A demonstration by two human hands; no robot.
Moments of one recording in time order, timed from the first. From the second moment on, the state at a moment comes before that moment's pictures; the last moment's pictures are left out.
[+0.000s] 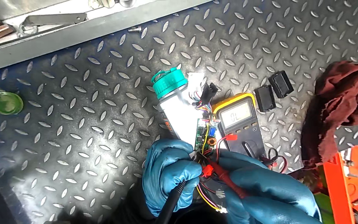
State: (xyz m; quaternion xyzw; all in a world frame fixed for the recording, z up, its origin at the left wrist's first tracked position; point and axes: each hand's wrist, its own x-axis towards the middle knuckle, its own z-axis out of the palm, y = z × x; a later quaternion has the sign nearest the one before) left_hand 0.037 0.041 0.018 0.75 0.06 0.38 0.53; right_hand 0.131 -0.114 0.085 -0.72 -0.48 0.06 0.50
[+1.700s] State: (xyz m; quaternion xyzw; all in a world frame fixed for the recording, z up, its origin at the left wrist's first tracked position) left_hand 0.036 0.043 0.019 0.75 0.06 0.38 0.54; right_hand 0.125 -0.108 0.085 -0.74 -0.46 0.02 0.49
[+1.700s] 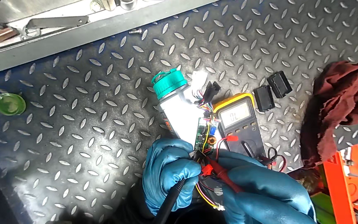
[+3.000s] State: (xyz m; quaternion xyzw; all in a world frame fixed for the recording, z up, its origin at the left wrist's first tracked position) left_hand 0.037 0.038 0.019 0.74 0.08 0.38 0.55; right_hand 0.127 -0.107 0.085 -0.73 -0.47 0.03 0.49
